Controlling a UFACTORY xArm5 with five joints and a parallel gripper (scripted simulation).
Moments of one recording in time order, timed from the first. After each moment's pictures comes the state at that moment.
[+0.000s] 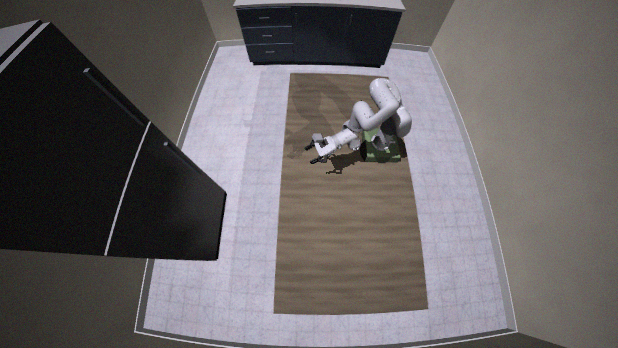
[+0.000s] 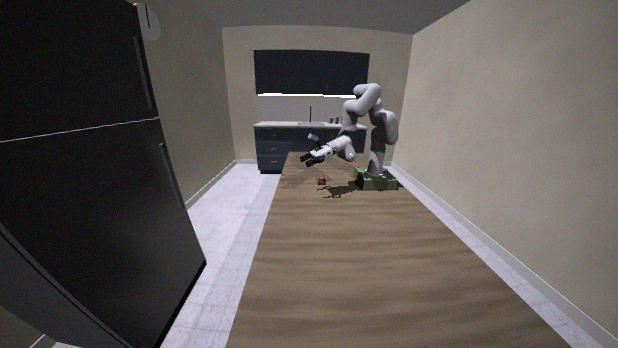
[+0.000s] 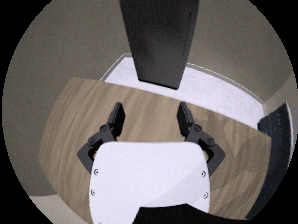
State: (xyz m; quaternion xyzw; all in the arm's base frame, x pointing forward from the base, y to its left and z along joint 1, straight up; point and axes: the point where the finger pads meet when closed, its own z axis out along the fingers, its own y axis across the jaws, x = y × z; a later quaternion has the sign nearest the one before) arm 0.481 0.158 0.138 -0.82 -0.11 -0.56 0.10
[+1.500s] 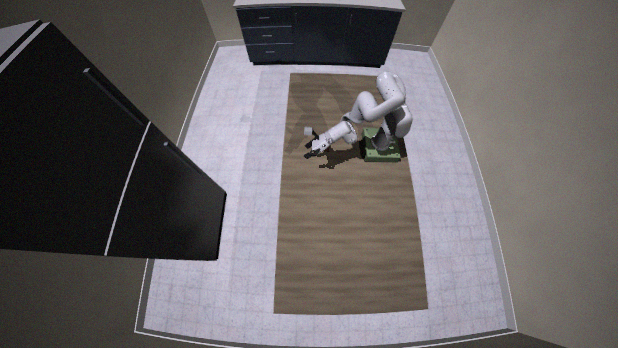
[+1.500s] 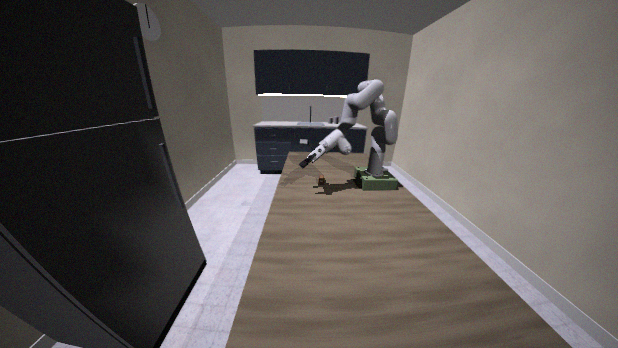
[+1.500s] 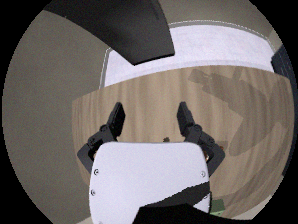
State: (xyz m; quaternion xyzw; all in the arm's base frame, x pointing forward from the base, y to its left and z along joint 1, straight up) arm 0.493 0.111 0.098 -0.89 0.11 -0.41 0.15
